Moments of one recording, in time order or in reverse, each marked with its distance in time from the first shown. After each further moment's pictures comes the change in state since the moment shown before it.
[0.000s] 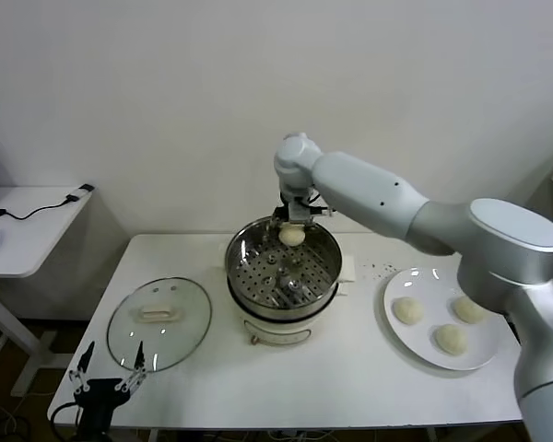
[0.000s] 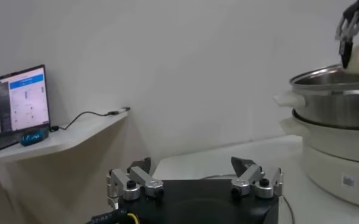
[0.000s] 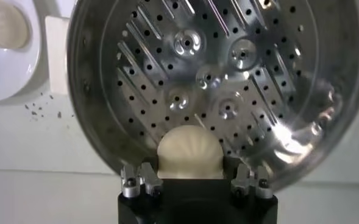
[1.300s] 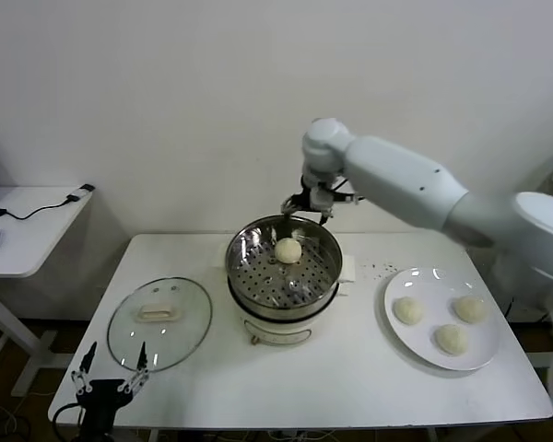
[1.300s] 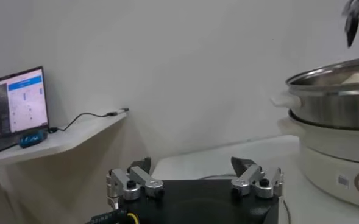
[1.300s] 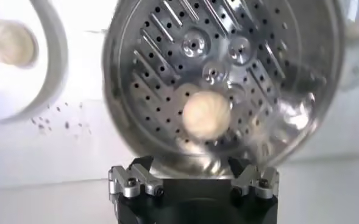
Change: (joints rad) left arm 0.014 -0.007 0.013 -0.023 0.021 0.007 -0.003; right arm 0.186 -0.285 -0.101 0.142 0.407 -0.178 0.036
